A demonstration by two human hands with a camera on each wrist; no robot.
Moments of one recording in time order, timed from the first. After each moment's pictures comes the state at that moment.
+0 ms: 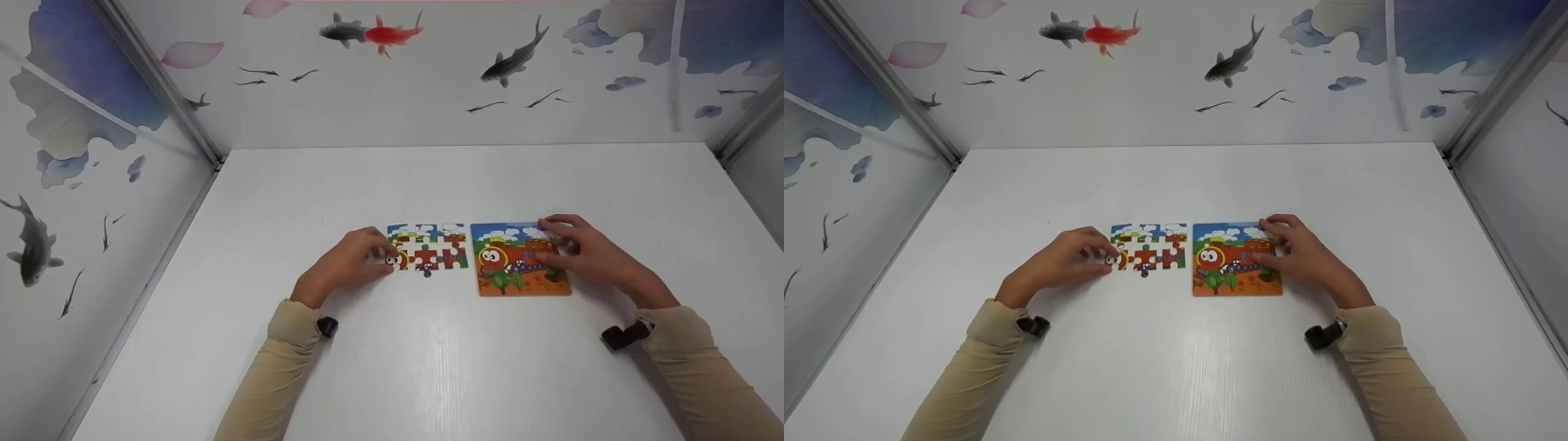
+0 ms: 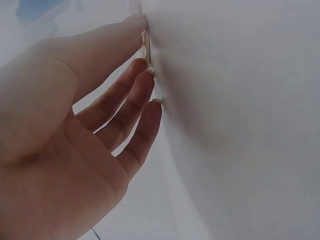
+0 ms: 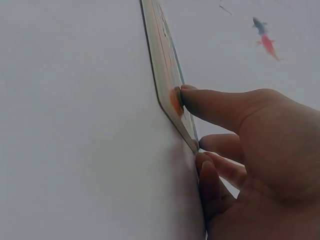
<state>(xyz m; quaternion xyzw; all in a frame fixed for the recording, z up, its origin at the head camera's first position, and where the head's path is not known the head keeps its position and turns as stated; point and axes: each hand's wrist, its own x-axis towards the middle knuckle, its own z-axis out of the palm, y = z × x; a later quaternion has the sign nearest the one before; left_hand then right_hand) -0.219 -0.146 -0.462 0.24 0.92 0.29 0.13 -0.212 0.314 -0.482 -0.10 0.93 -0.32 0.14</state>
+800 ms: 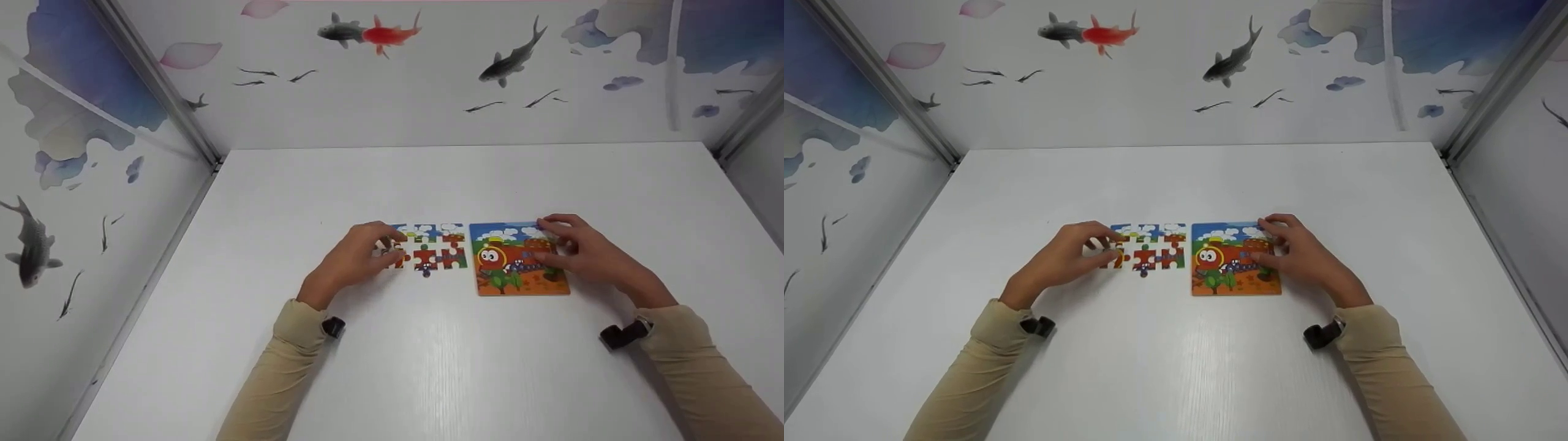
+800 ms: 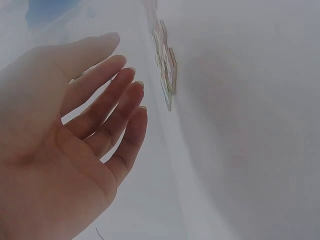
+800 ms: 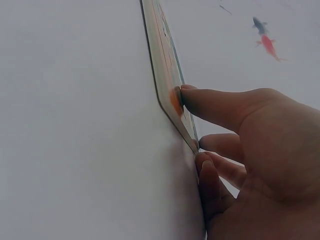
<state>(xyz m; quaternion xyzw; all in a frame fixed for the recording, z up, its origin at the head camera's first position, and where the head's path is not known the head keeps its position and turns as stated) -0.219 -0.131 -0.456 0.26 0.90 0.33 0.08 -0.213 0.316 -0.484 -0.09 0.93 -0.33 0.14</state>
